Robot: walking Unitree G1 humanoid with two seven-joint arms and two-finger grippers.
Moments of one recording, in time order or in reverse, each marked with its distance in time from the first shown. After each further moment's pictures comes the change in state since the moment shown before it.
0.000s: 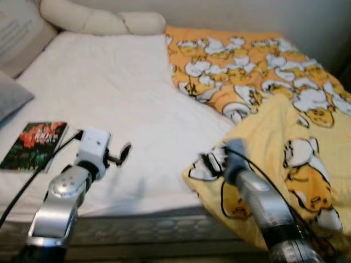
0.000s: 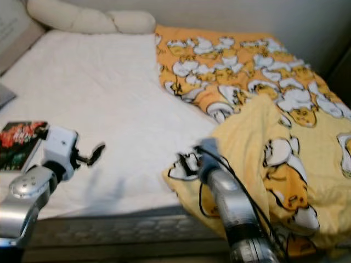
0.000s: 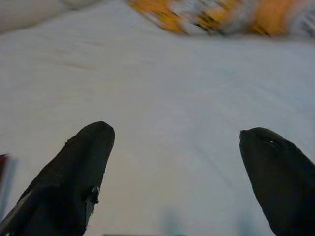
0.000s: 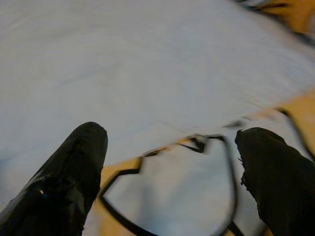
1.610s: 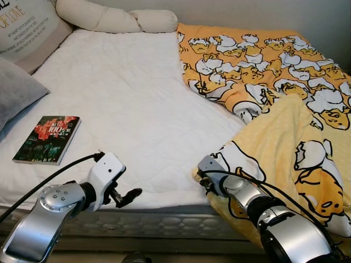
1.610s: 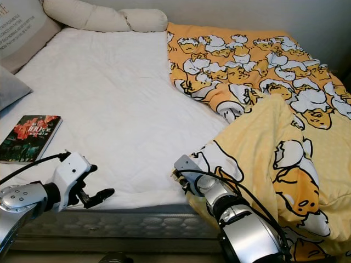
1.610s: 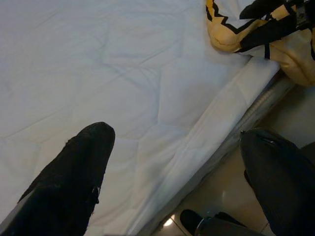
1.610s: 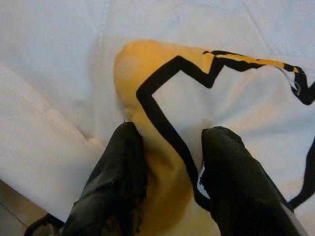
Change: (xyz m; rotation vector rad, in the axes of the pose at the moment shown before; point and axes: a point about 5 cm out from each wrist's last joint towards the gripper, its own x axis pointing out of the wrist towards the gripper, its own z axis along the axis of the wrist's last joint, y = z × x) left arm -0.037 -0.022 -0.011 0.111 0.220 -0.404; right arm 0.018 0.001 -0.045 -0.482 0.403 0.042
